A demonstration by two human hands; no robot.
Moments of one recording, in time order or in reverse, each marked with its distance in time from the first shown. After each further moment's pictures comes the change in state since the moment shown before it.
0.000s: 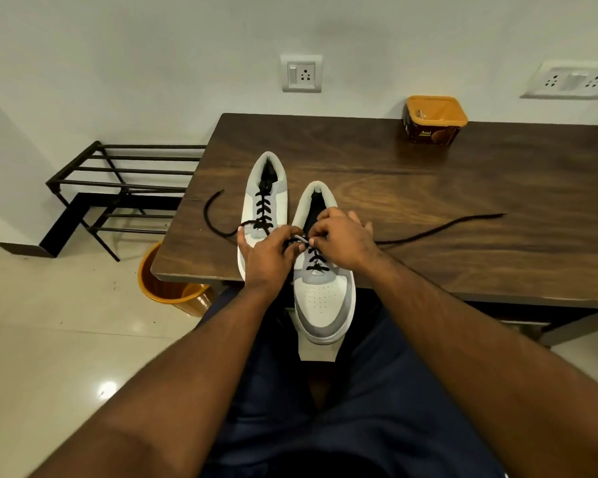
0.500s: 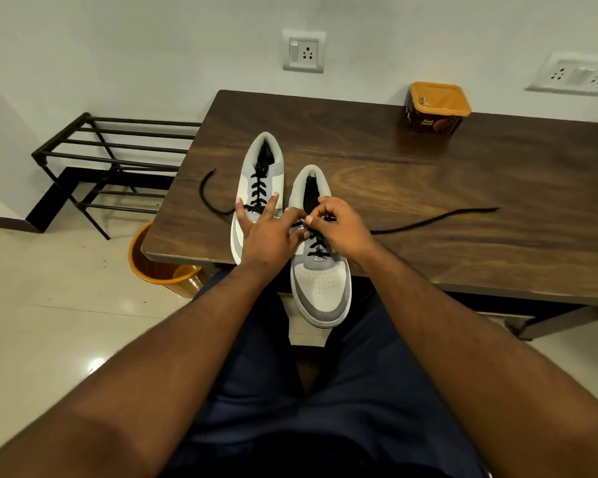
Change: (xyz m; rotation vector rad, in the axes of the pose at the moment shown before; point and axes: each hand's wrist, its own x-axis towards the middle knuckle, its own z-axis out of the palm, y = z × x) left_hand 0.007 0.009 -0.001 0.305 -0.118 0.125; right_hand -0.002 0.012 0.014 0.695 0.065 0.064
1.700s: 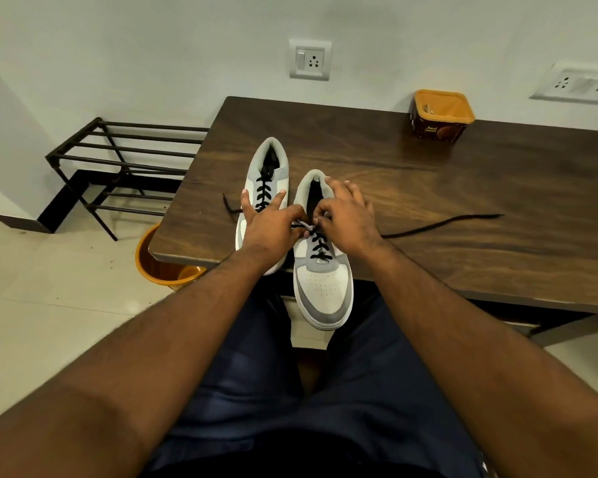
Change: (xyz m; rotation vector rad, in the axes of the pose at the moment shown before) left_hand 0.017 0.002 -0.021 0.048 -0.132 0.005; right_hand 0.003 -0.017 -0.011 -0.734 0.021 -0.189
